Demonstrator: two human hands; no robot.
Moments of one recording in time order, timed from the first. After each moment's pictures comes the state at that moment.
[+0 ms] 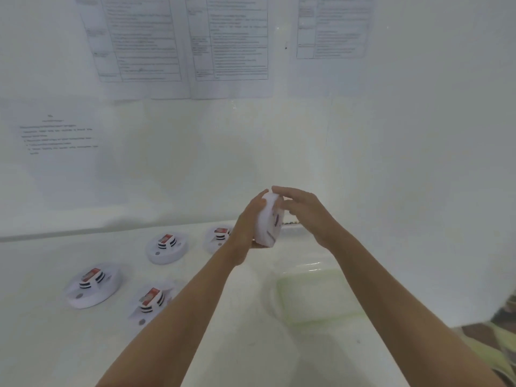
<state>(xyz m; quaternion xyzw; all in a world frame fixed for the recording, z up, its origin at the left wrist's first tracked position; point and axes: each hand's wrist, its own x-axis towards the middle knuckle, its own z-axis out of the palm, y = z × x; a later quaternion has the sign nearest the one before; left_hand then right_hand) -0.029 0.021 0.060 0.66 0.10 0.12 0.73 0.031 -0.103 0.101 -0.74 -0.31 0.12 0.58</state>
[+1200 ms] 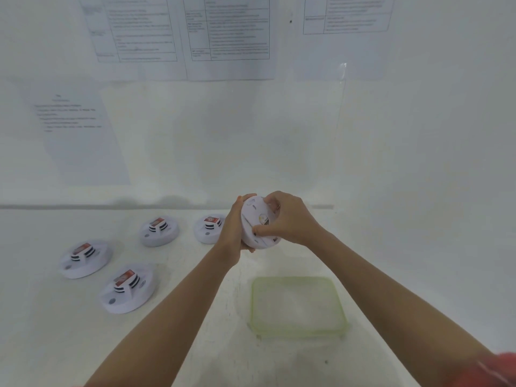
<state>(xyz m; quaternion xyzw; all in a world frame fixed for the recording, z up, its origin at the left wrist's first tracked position) 0.012 -0.011 0.042 0.59 0.24 0.22 0.74 0.090 -0.110 0.068 -0.81 -0.45 0.04 0.38</state>
